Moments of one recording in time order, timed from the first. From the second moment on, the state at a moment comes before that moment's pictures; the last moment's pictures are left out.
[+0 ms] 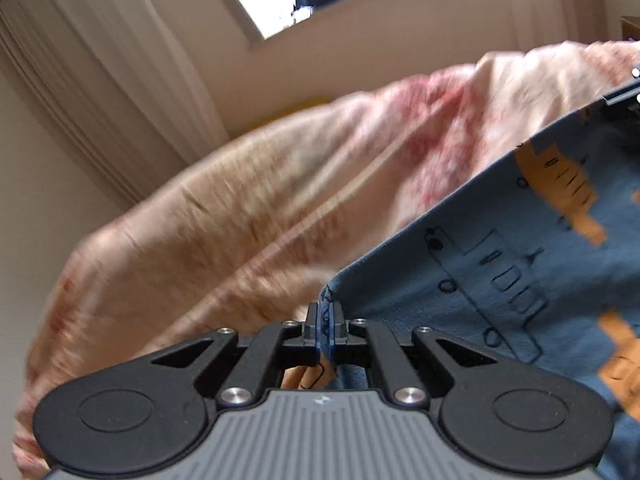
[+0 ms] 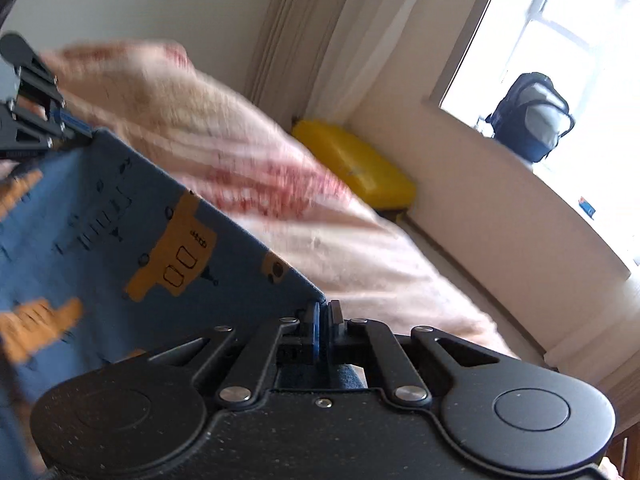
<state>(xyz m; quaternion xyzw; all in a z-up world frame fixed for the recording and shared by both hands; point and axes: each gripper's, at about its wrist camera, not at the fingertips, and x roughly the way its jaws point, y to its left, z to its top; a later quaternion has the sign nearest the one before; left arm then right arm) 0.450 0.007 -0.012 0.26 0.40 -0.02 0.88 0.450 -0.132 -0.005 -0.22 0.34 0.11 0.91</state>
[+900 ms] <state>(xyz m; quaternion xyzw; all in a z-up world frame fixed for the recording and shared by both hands) 0.448 0.132 0.001 0.11 0.44 -0.15 0.88 0.482 -0.121 -0.010 -0.18 0.34 0.22 0.90</state>
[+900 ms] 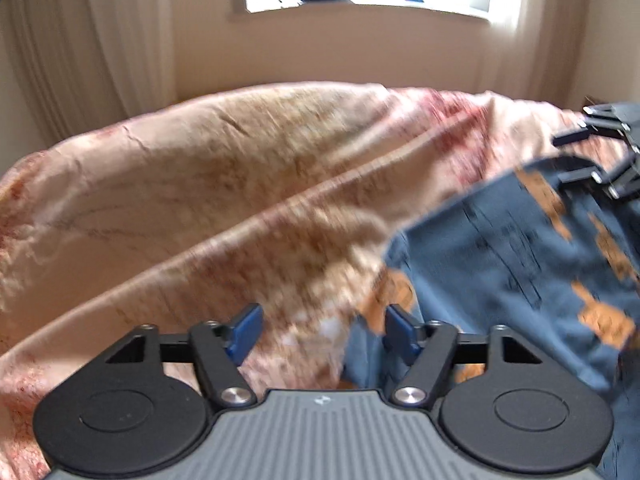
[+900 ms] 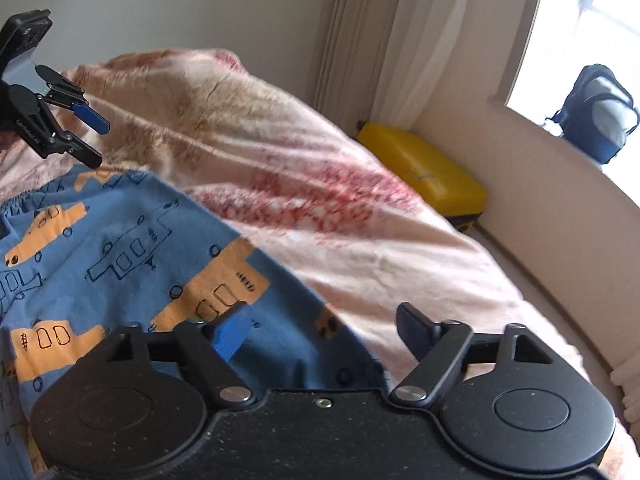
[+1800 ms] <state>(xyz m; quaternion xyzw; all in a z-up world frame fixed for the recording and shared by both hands) 0.364 0.097 0.078 0.14 0.32 -0.04 0.94 0.394 -0.091 0.070 -0.21 0.25 0.13 0.94</state>
